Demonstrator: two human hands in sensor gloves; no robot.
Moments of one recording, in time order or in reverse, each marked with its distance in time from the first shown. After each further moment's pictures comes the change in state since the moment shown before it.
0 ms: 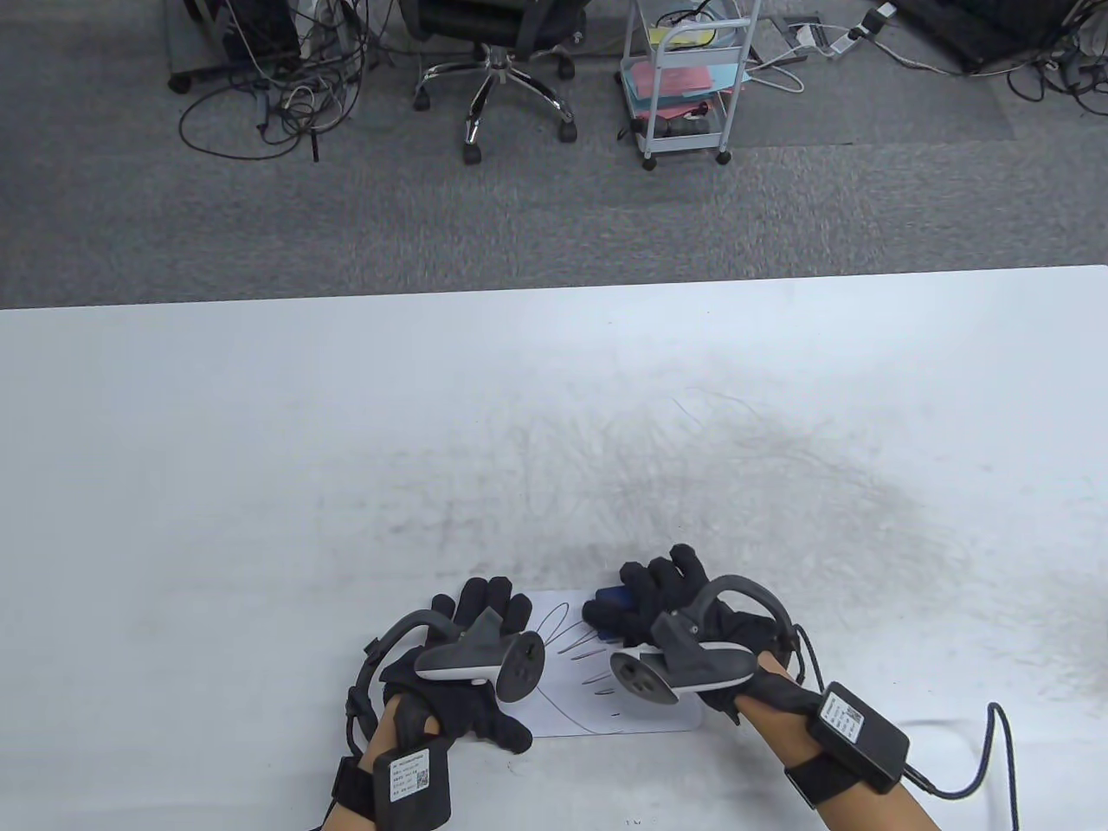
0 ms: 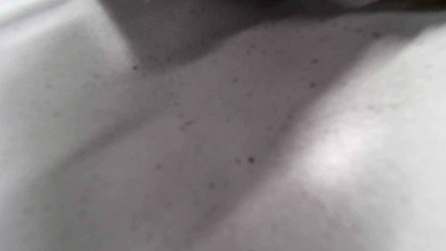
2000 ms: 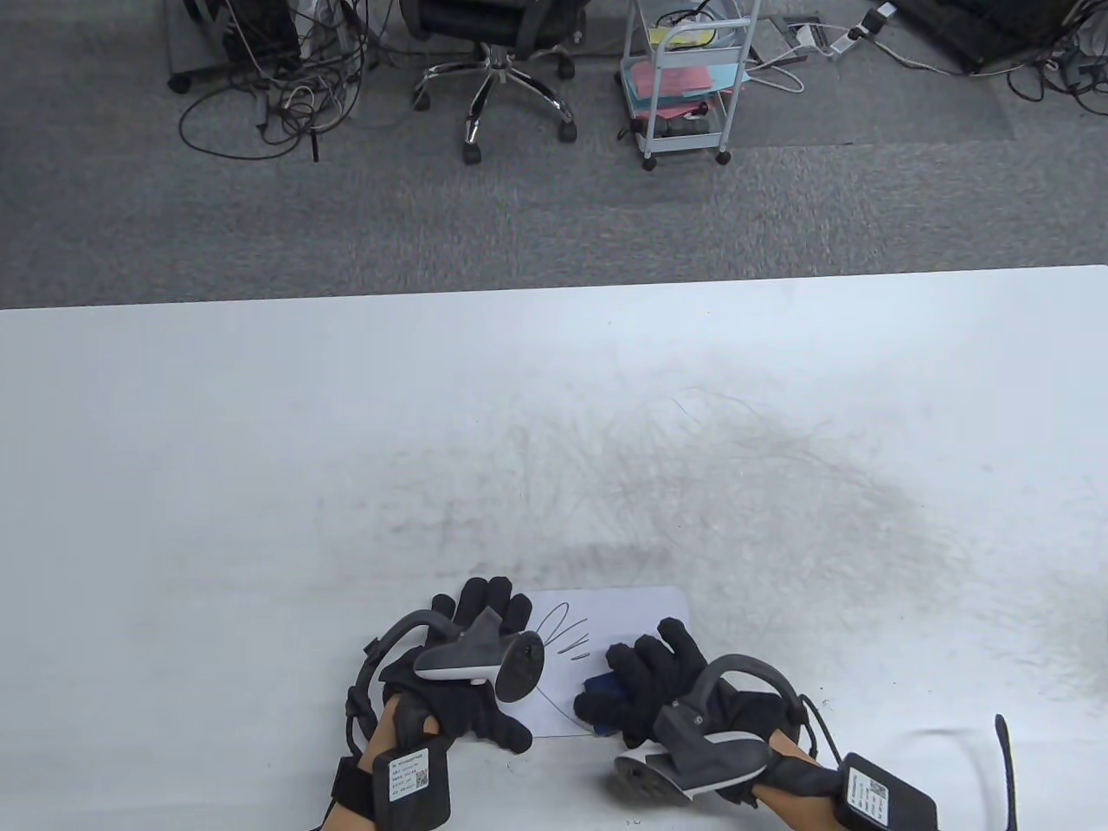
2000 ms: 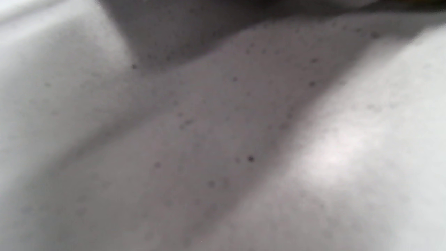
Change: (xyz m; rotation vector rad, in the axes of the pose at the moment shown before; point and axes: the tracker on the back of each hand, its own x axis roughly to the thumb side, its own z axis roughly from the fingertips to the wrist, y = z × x) left_hand -0.001 0.000 0.000 0.001 -0.007 0.003; right_hand 0.031 -0.007 0.017 0.021 -0.058 -0.020
